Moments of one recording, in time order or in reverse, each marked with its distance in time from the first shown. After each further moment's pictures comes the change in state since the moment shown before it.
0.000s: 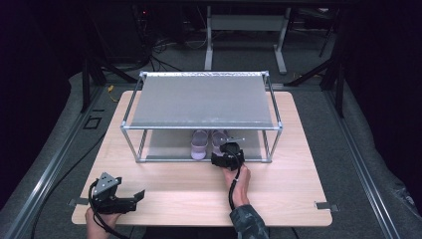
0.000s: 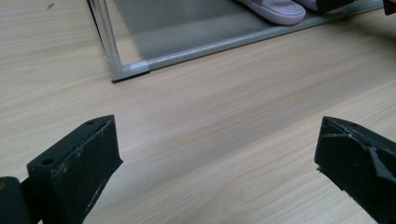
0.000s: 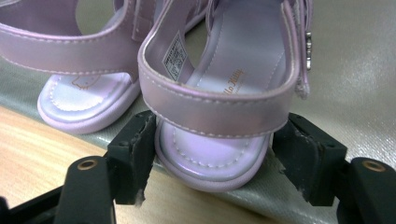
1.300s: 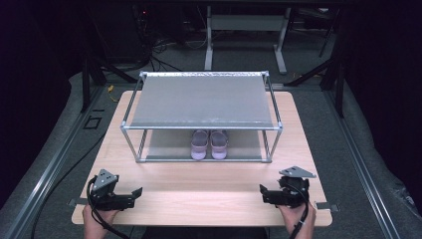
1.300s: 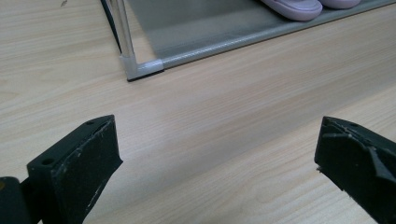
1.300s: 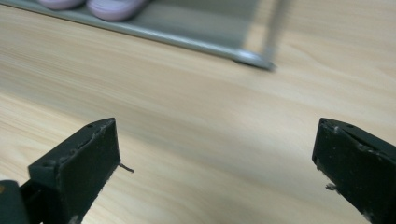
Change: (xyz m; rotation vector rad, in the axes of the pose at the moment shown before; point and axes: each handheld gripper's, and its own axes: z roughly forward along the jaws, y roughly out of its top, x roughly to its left) left arm 0.008 0.007 0.000 0.036 0.030 -0.001; right arm -0.091 -0.089 -0.173 0.004 -0.086 0.000
